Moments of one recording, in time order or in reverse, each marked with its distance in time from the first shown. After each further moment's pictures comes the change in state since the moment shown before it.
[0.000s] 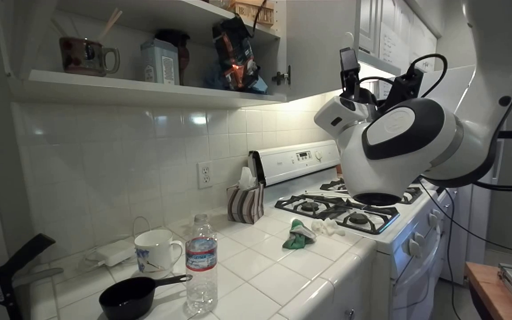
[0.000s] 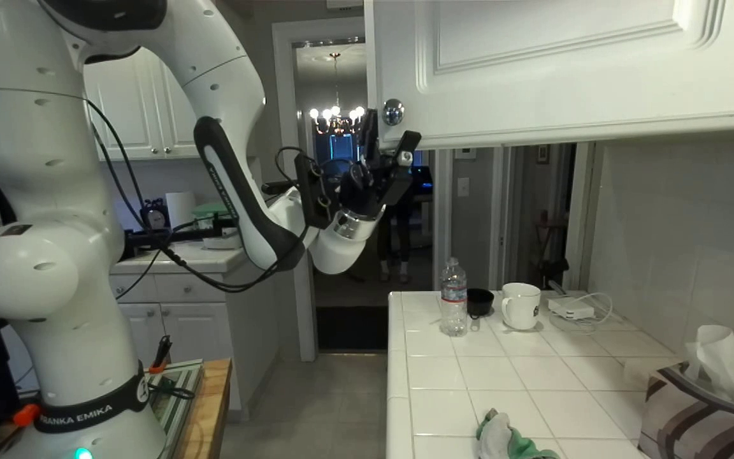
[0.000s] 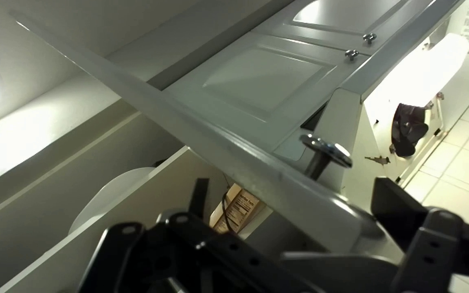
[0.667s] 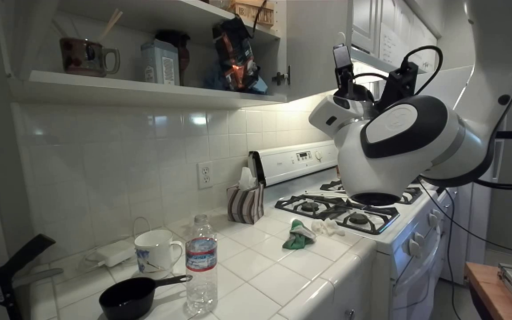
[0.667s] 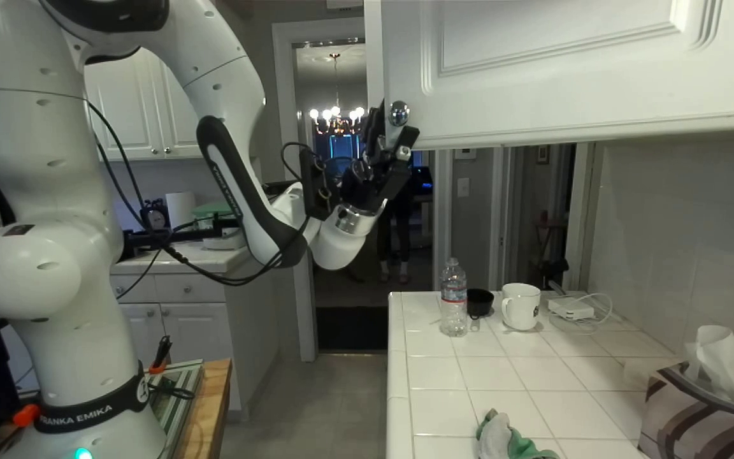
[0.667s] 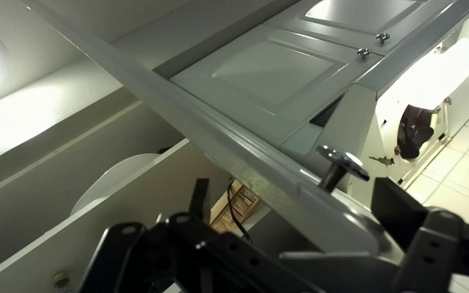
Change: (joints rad) arm 0.020 0.002 0.010 0.017 -0.016 0.001 -0.105
